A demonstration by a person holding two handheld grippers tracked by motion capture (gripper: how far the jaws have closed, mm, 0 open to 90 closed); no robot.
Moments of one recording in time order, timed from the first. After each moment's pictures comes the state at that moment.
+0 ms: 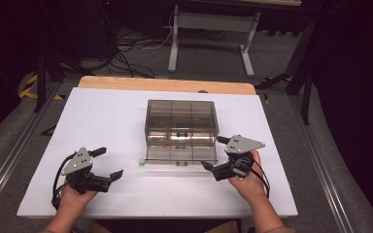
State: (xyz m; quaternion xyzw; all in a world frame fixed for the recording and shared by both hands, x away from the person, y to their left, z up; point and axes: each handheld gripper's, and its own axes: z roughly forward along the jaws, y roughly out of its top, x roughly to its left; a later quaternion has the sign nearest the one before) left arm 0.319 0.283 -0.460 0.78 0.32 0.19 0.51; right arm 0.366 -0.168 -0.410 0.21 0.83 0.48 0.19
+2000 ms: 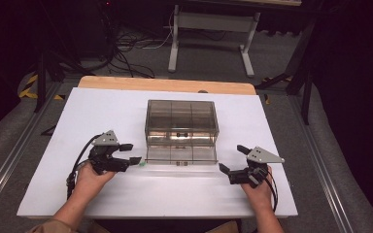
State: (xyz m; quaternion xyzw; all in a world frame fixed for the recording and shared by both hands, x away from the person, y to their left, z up) left arm 0.375 0.238 -0.442 0.84 0.32 0.07 0.44; right arm 0.367 -0.225 -0.474 0.32 0.77 0.52 0.21
